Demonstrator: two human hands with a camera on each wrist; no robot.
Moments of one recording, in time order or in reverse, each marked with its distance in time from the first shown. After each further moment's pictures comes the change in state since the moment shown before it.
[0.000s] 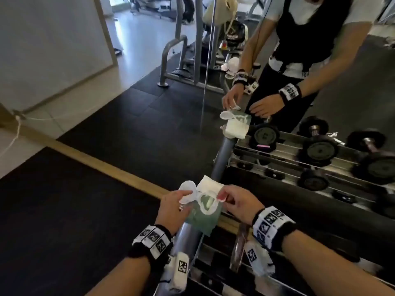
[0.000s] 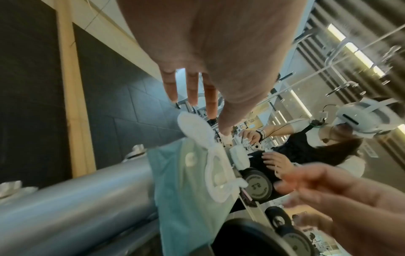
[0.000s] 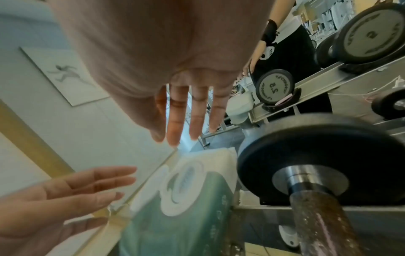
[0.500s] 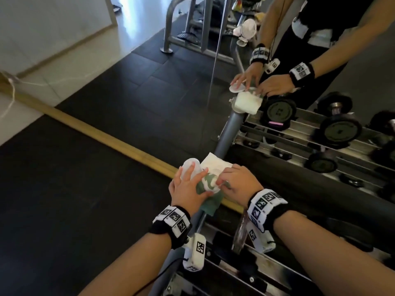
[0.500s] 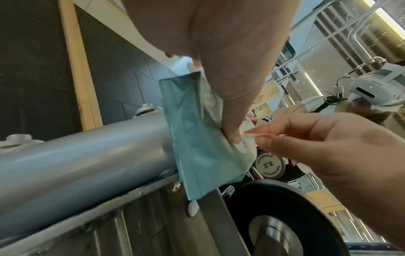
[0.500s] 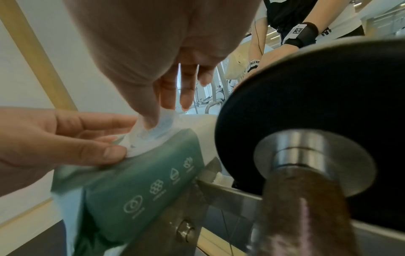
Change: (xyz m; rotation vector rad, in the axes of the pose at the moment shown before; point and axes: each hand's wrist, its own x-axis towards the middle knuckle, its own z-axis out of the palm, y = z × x) left_hand 0.010 -0.024 0.056 0.413 -0.121 -0.101; right_hand 0.036 0.029 0.034 -0.480 -0.067 -0.159
